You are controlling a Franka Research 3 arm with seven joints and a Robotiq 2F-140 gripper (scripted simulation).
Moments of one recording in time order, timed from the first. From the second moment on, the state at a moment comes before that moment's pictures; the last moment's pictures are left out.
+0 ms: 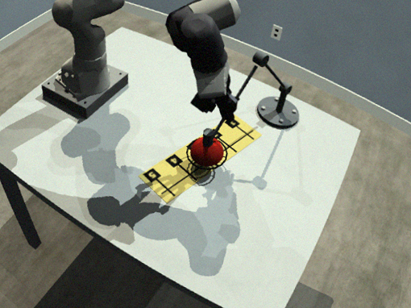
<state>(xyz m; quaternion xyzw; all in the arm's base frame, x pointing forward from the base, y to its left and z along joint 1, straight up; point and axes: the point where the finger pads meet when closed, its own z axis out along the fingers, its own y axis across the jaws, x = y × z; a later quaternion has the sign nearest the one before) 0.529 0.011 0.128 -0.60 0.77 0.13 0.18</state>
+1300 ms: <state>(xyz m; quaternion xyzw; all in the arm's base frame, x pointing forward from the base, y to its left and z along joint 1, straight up) 0.535 0.032 0.140 -0.60 0.77 0.14 0.18</state>
